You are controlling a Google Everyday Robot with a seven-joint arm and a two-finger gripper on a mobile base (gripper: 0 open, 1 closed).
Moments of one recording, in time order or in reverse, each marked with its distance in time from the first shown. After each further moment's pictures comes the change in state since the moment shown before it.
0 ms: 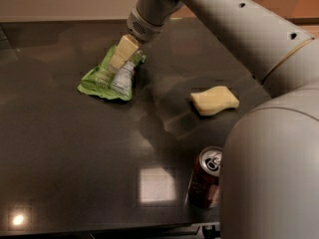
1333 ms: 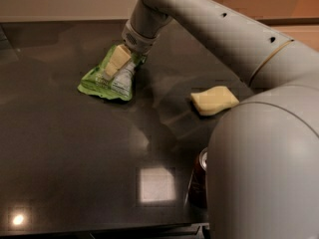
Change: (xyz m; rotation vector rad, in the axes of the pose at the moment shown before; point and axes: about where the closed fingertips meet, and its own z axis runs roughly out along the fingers) arm 0.011 -0.002 0.041 0.005 0.047 0.170
